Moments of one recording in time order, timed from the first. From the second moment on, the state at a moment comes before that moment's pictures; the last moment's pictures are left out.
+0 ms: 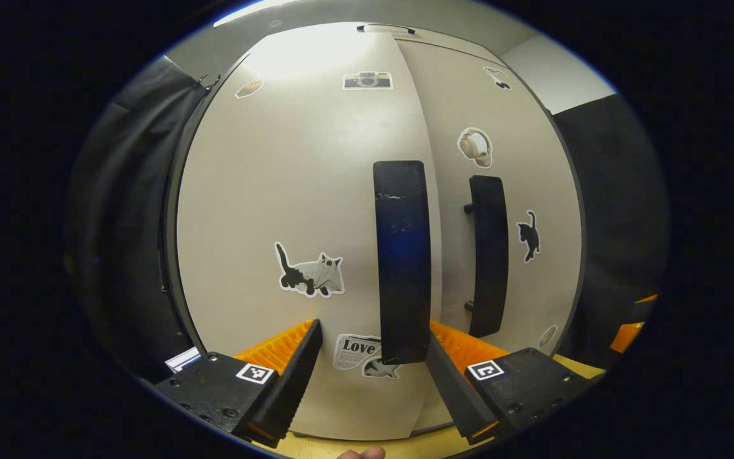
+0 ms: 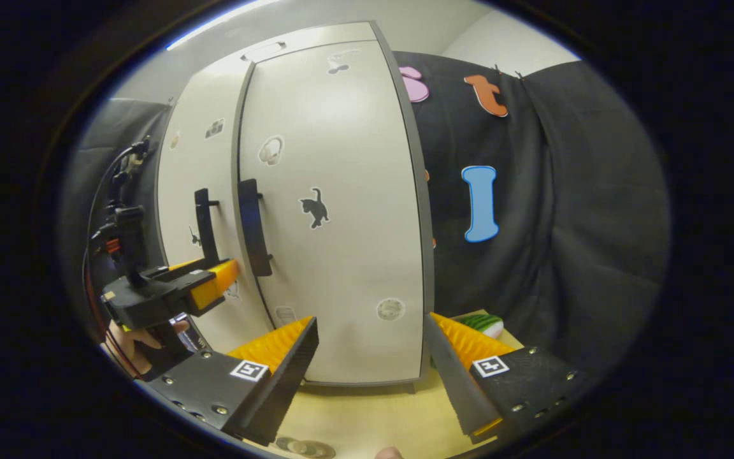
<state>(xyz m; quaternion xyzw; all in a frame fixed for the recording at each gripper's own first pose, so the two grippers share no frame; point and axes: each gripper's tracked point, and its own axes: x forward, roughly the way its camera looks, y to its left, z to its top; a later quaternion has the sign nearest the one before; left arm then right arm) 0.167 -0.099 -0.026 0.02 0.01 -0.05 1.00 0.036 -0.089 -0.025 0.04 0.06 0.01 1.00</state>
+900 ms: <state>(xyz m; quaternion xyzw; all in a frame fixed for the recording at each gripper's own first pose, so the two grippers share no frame) 0.058 -0.098 0.014 0.00 0.01 -0.03 1.00 -0.011 -0.088 0.010 0.03 0.03 0.01 1.00</state>
